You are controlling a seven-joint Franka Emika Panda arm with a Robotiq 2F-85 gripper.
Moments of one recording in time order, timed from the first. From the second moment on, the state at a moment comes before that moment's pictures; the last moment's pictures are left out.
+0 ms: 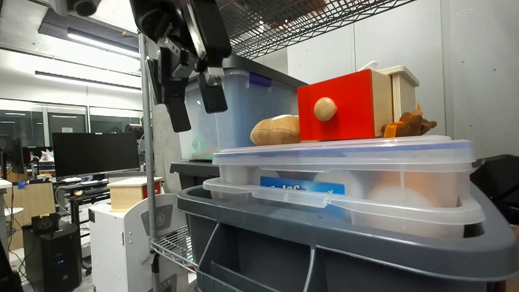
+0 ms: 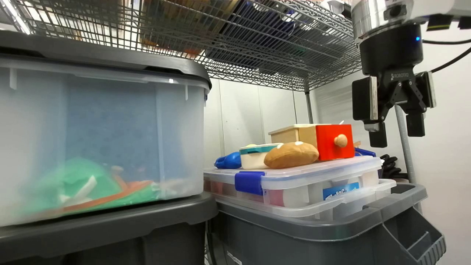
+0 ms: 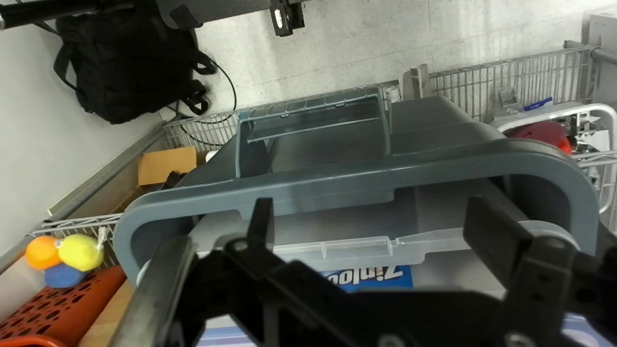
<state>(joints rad) -0.10 -0.51 0.09 -2.57 -0.15 2.20 0.20</state>
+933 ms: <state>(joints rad) -0.10 -0.49 0.07 -2.55 -0.15 2.20 0.20</state>
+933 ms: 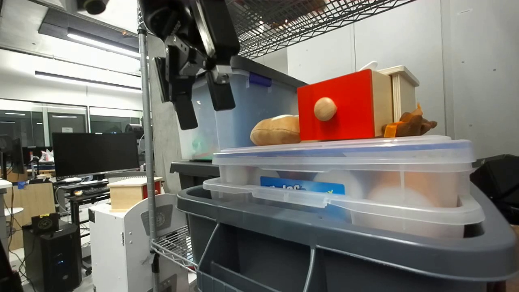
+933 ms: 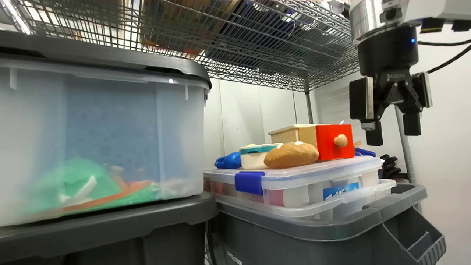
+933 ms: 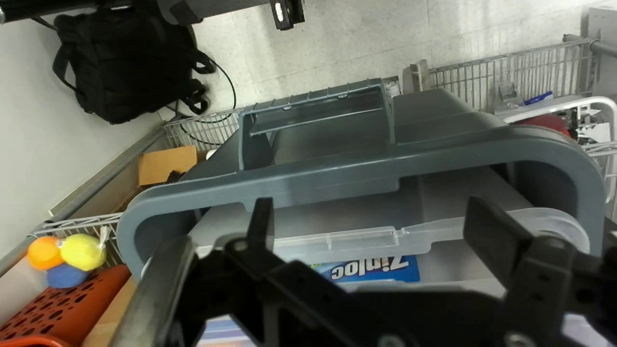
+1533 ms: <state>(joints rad) -0.10 -0.46 0.03 -2.51 -0.14 2.20 0.17</state>
